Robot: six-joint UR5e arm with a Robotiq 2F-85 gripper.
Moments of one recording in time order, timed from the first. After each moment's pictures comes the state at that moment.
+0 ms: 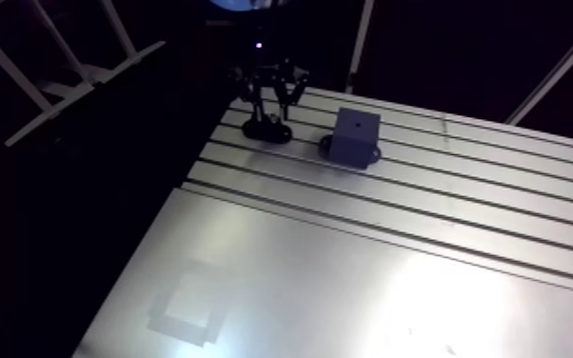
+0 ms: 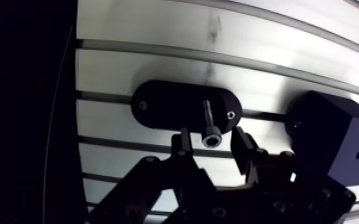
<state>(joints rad) 0.25 -1.06 1.67 -2.15 -1.59 -1.46</state>
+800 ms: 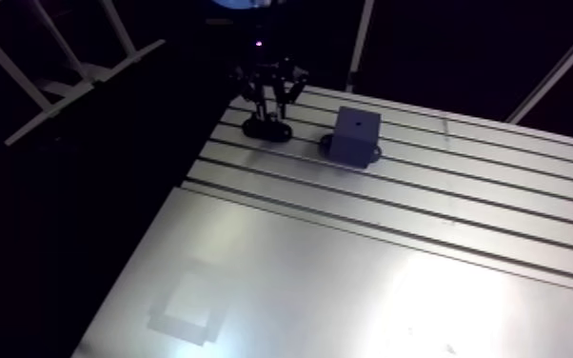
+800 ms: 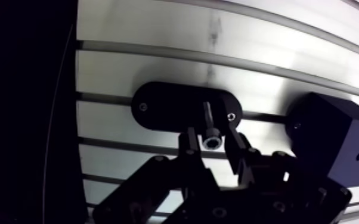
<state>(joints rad) 0.25 -1.05 1.67 -2.15 -1.59 -1.46</state>
